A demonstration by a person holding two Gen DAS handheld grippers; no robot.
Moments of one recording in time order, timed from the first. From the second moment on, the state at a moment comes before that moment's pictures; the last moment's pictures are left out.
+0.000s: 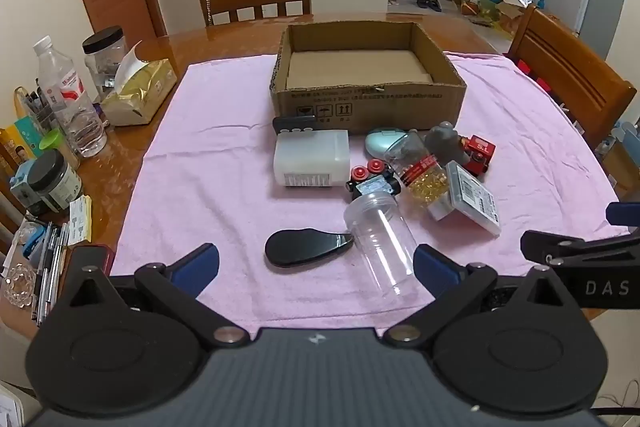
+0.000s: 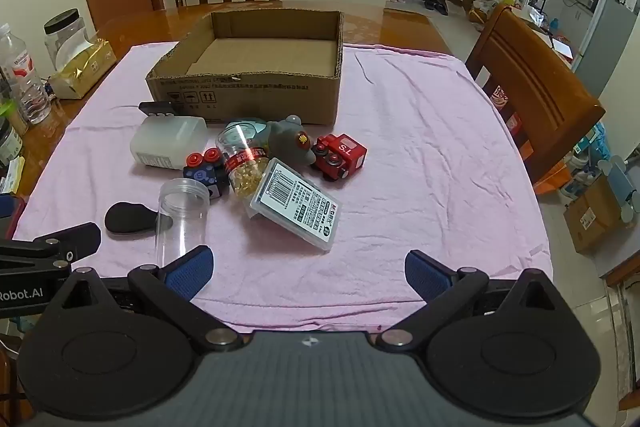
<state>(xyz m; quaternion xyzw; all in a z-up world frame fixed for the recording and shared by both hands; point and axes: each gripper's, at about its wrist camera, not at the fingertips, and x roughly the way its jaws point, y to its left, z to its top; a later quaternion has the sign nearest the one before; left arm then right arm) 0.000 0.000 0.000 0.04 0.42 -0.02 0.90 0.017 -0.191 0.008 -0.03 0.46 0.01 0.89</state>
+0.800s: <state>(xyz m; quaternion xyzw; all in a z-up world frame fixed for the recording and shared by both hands) -0.003 -0.005 0.008 0.04 0.42 -0.02 0.91 0.015 -0.197 0.014 -0.03 0.46 0.01 0.89</state>
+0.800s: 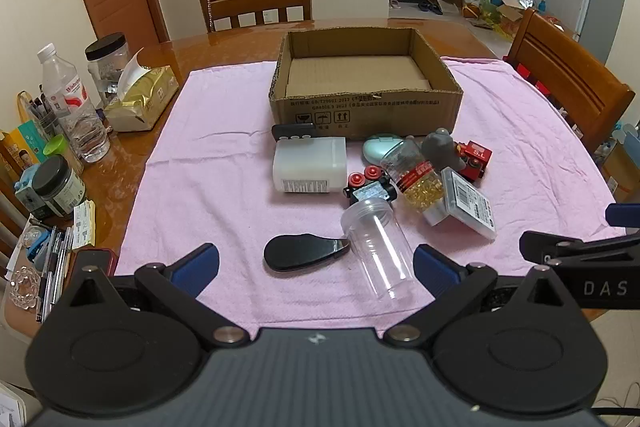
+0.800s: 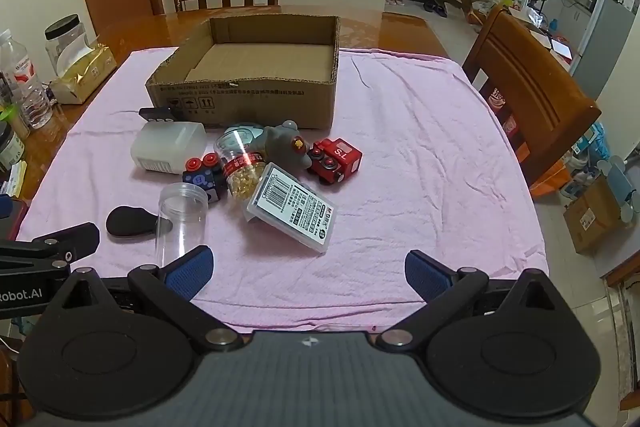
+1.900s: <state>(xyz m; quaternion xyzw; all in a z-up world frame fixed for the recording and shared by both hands) -0.002 -0.007 0.016 0.05 0.42 -0.02 0.91 0.018 -0.195 0.020 -0.03 0.45 0.01 0.89</state>
